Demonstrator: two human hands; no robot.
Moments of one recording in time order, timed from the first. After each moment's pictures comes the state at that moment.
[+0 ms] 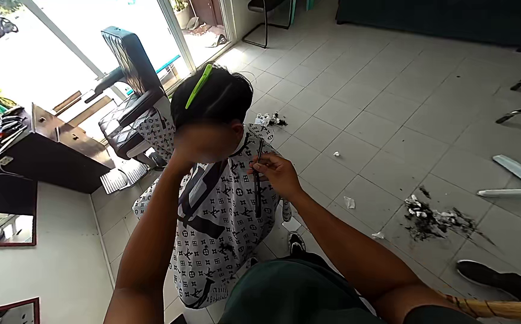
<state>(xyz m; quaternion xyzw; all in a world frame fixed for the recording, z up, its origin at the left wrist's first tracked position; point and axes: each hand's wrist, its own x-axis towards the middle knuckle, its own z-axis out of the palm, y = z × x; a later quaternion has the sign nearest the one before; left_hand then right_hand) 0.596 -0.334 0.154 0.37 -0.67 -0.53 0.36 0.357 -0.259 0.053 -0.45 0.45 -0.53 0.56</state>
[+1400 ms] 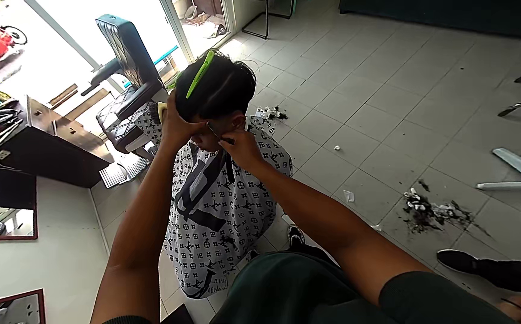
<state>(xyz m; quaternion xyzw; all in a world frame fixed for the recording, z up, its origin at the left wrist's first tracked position) 0.618 -0.382 0.156 0.64 -0.69 -0.17 0.29 0.429 -0.329 0.075 -0.68 0.53 -0.40 0.31</state>
